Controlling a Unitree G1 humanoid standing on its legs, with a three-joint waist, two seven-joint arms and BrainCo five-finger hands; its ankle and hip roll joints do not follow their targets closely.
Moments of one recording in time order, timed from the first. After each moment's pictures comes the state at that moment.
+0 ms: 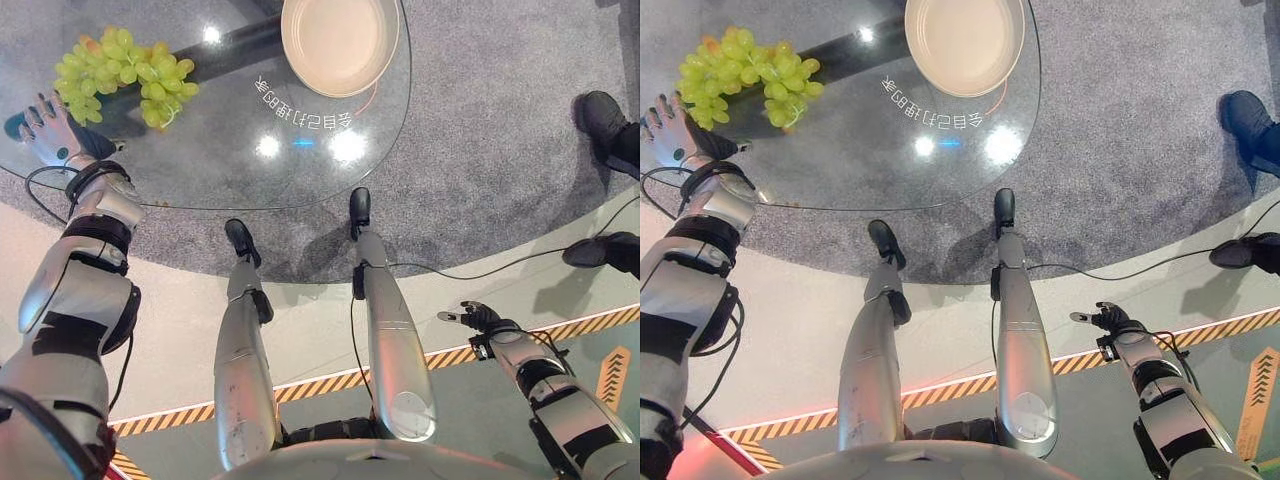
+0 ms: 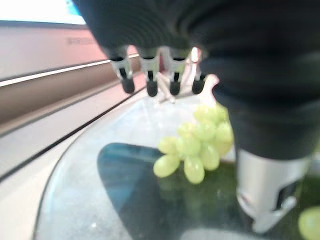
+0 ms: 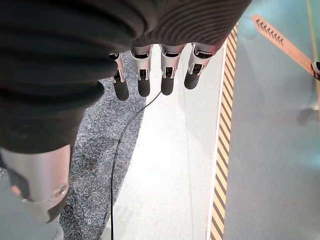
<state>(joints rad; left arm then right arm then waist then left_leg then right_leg) -1.07 0.72 -0.45 1.20 0.10 0.22 0.75 -0.37 -0.51 0.37 1.10 0.19 0.13 -0.02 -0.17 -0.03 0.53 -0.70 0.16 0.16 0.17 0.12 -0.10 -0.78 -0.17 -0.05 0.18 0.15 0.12</state>
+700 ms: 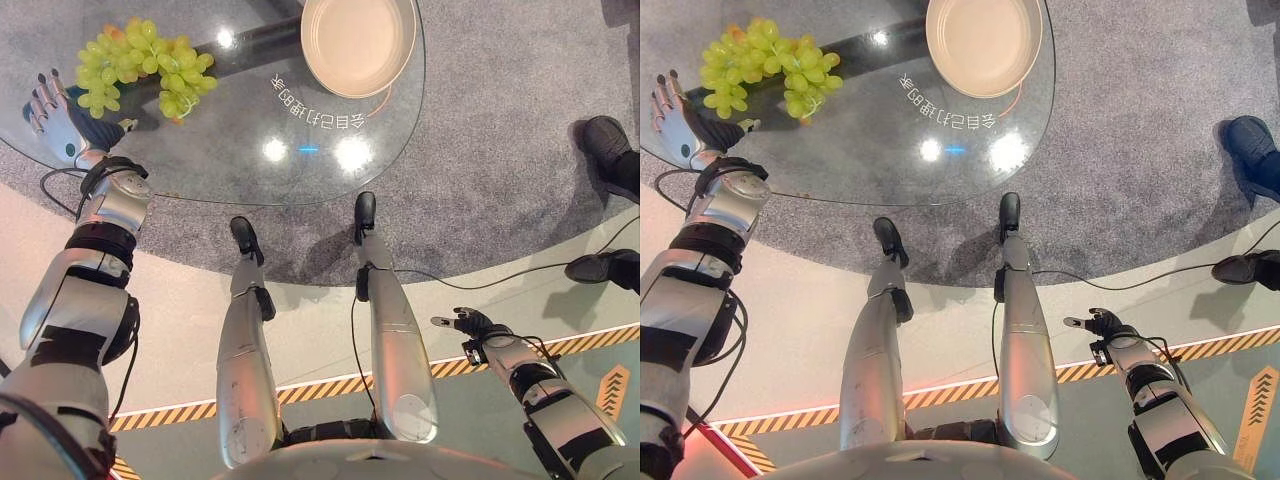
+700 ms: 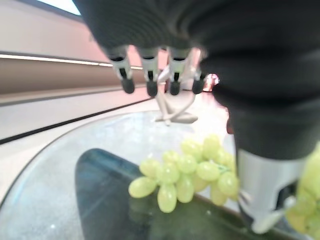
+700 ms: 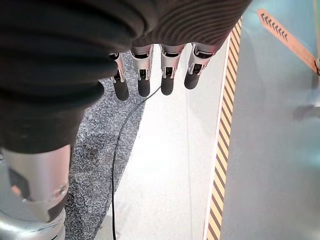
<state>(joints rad) -1.02 0.72 -0.41 1.04 0.06 0.16 0.83 -0.35 -0.49 0.37 1.10 0.20 0.15 0.00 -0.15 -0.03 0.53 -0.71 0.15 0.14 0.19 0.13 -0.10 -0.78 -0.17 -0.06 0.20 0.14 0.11</state>
